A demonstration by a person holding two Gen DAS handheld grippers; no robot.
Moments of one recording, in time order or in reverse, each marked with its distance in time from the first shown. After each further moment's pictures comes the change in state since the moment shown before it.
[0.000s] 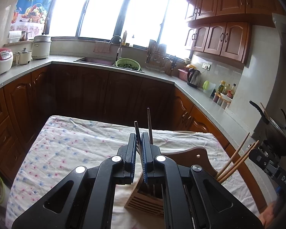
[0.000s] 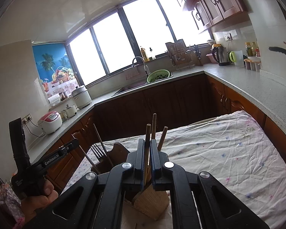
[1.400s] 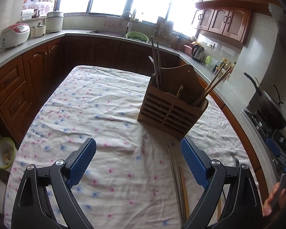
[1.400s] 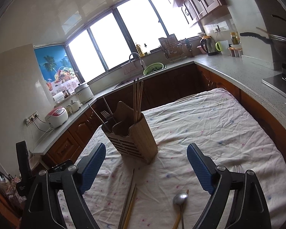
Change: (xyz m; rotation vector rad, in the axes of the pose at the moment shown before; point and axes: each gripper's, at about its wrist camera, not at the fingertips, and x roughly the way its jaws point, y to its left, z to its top) left arm -0.135 0.017 -0.125 -0.043 0.196 0.041; right arm -0.137 -0.030 -0.074 0.061 0.045 0.001
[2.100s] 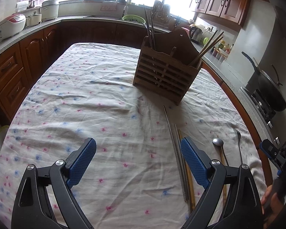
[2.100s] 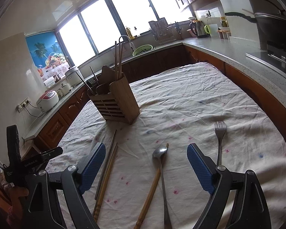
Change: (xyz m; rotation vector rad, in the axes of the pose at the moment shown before) left arm 0.001 -0.013 -0.056 0.029 0.122 -0.002; right arm -0.017 -0.029 -0.073 0.000 0.122 -0.074
